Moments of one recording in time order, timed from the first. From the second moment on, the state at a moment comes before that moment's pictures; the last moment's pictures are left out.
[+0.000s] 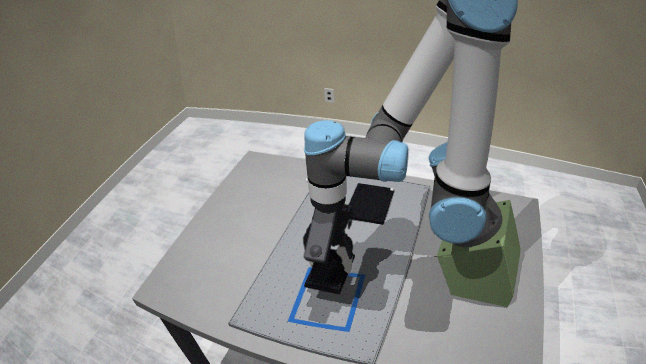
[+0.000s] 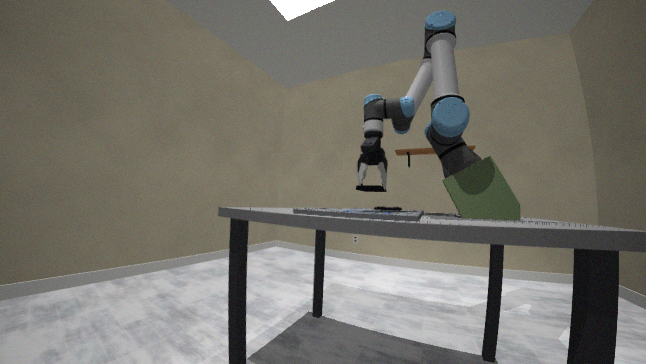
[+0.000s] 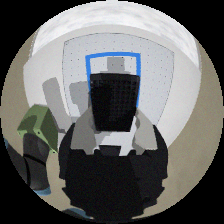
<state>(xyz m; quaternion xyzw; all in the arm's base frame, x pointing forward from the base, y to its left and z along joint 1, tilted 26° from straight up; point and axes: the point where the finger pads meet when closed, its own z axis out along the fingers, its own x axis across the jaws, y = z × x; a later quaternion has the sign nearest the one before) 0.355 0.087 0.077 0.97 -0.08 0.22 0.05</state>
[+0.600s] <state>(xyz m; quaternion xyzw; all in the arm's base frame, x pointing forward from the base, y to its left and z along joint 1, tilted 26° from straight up) 0.344 0.035 0.081 0.97 -0.08 0.22 0.05</state>
